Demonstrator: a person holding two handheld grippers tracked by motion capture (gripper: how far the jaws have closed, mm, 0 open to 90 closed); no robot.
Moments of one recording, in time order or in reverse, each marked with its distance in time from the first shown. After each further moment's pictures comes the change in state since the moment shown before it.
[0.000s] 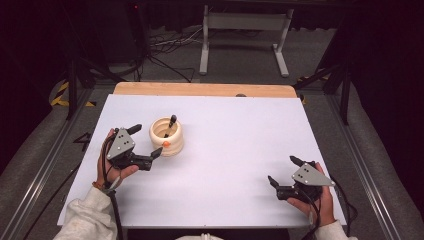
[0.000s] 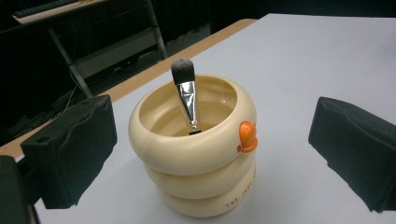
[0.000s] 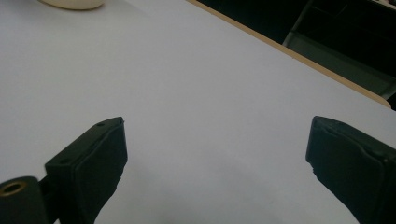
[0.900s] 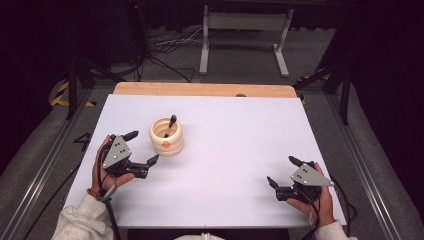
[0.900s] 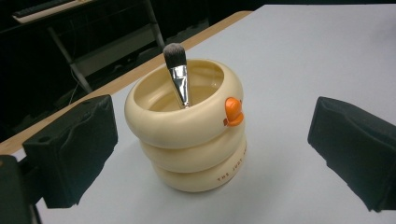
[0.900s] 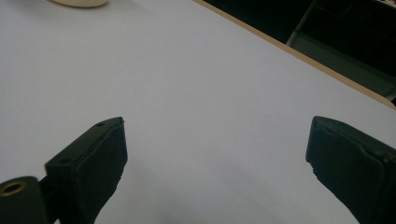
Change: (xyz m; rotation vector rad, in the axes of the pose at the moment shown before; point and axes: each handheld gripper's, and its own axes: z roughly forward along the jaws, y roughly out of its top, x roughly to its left) left arm -0.008 -0.010 -0.016 0.017 0.005 0.023; right arm 0.002 0.000 0.001 0.005 0.014 -0.008
